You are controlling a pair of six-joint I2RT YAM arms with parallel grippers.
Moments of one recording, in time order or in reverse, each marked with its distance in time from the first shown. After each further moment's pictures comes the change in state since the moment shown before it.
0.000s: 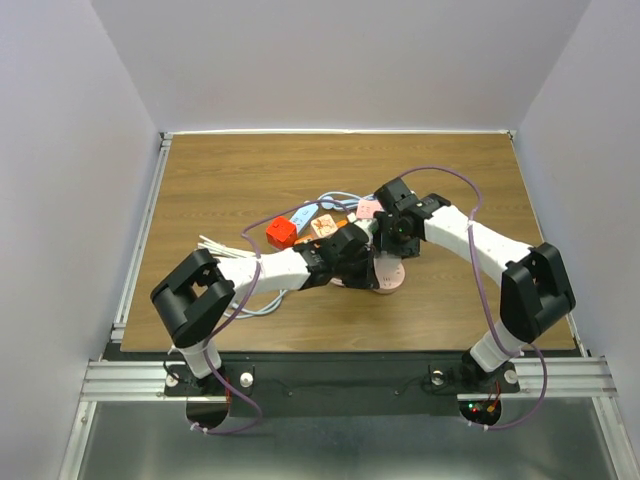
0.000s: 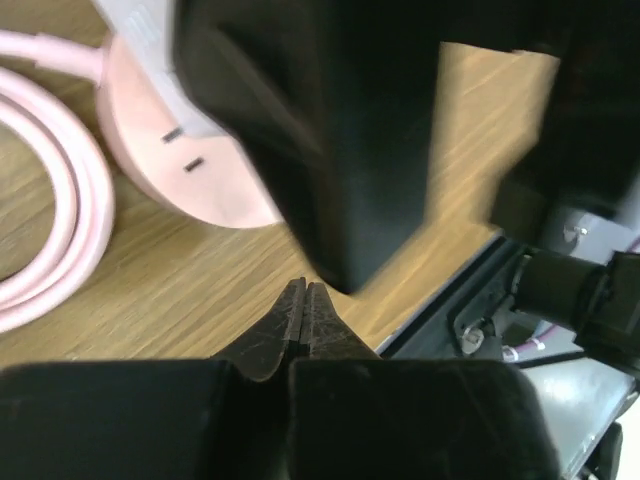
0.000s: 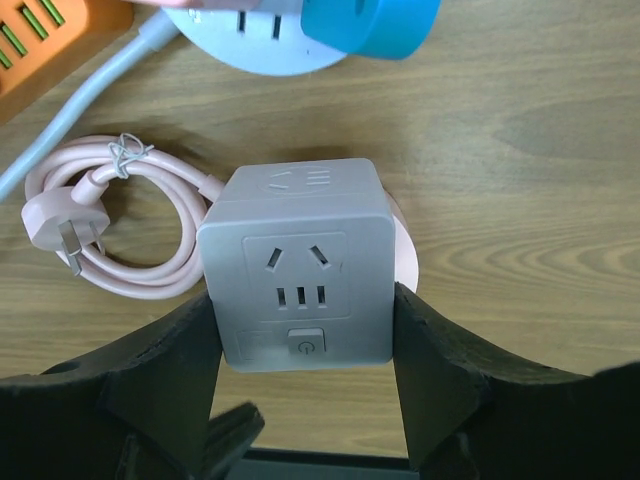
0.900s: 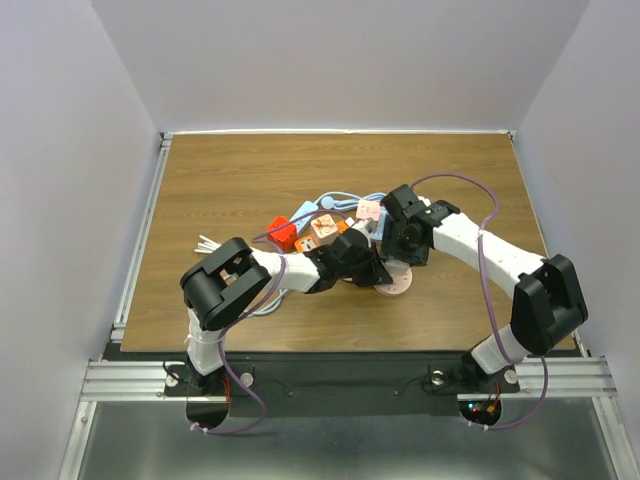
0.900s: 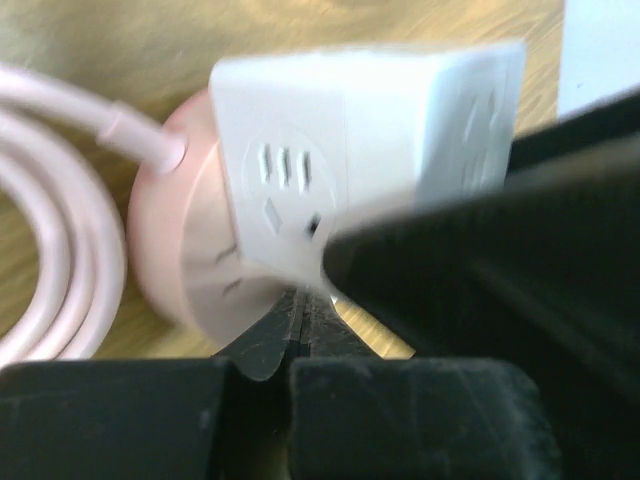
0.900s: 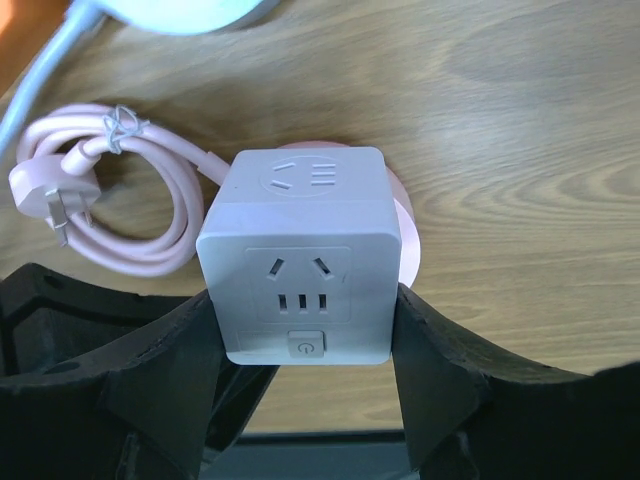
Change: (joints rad) left arm 0.029 0.170 -0.084 0.394 0.020 -0.203; right arm -0.002 -0.082 -0.054 -0.067 0.031 0.140
